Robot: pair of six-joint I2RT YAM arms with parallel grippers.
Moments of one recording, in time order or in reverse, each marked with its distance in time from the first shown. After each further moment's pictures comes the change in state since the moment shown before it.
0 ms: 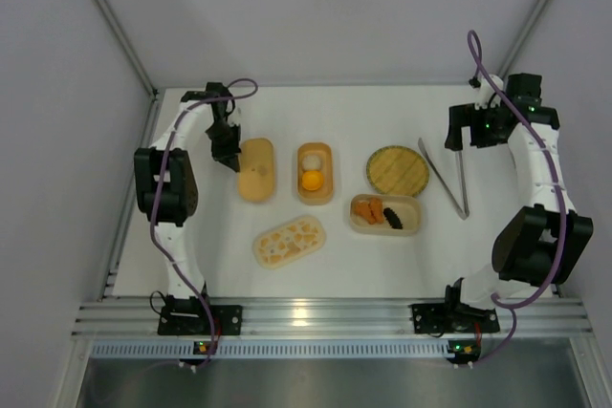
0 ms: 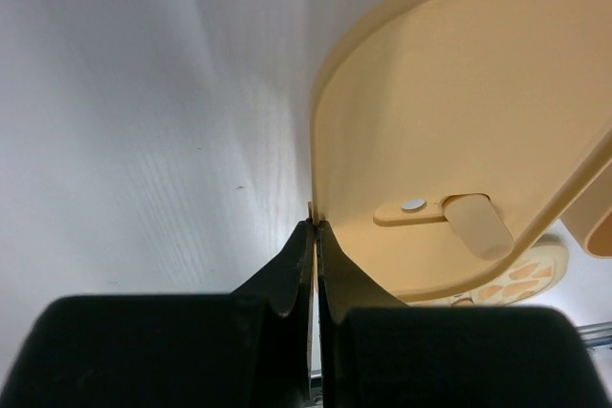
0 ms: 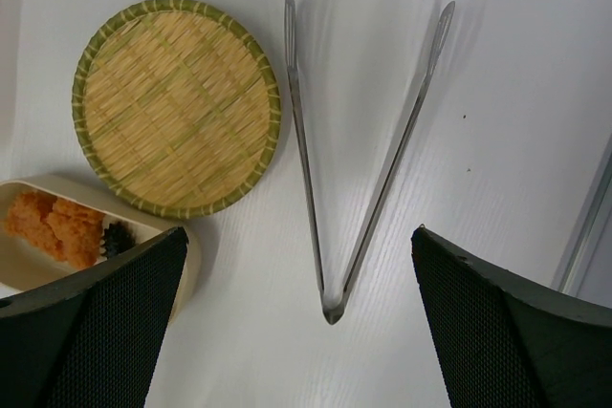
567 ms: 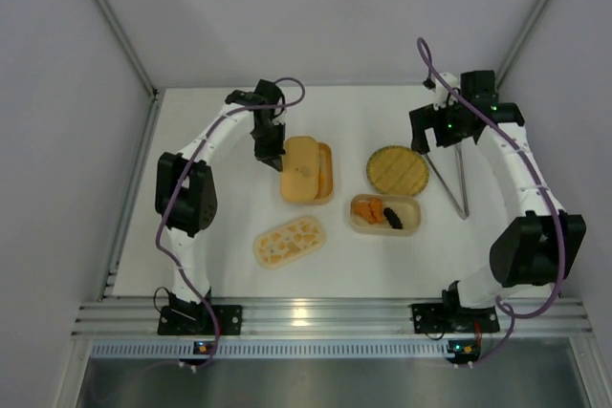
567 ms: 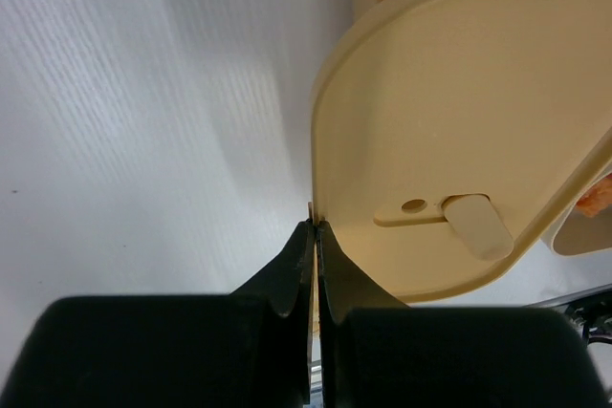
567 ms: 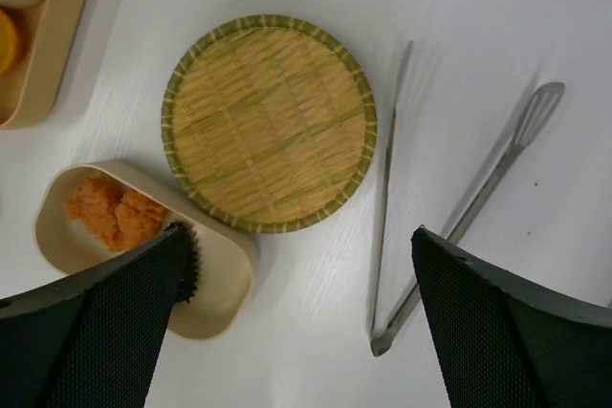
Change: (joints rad) left arm -0.282 -0.053 0.039 0.029 0.004 -0.199; right arm 0.228 -0.024 0.005 0.006 0.061 0.012
